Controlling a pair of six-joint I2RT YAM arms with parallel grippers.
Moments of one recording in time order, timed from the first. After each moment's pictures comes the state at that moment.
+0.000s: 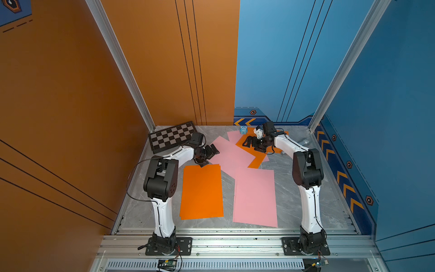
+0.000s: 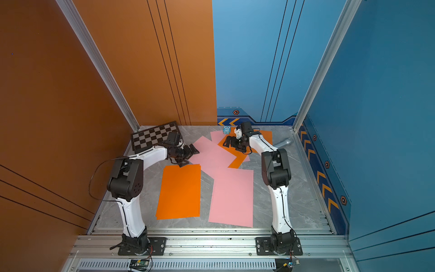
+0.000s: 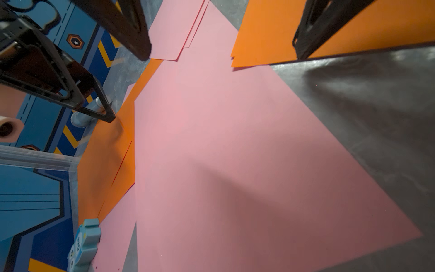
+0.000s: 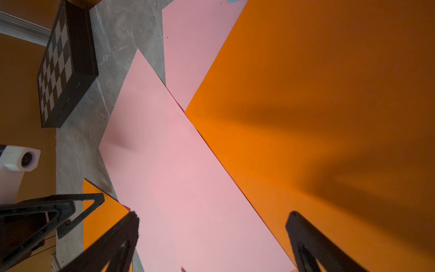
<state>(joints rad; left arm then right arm) -0.22 2.01 1.40 -0.39 0.41 -0.89 0.23 2.30 1.86 -0.57 -0.48 0.36</state>
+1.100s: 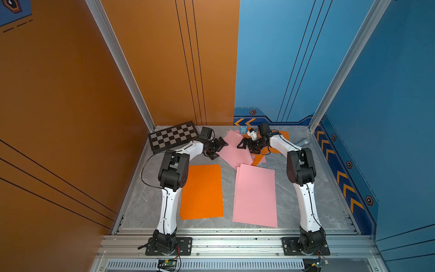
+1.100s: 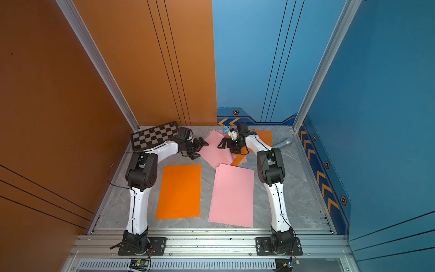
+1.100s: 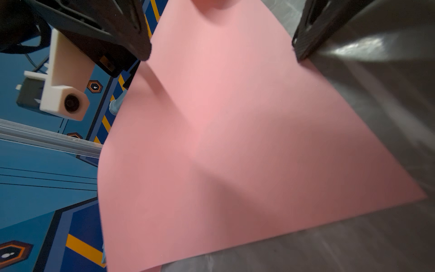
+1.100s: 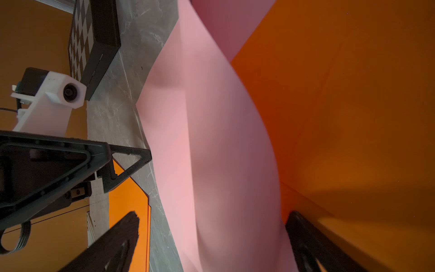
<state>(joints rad) -0.28 2.27 1.70 -0.33 0.49 -1.02 0.25 2.41 1.97 -0.61 -0.67 0.34</state>
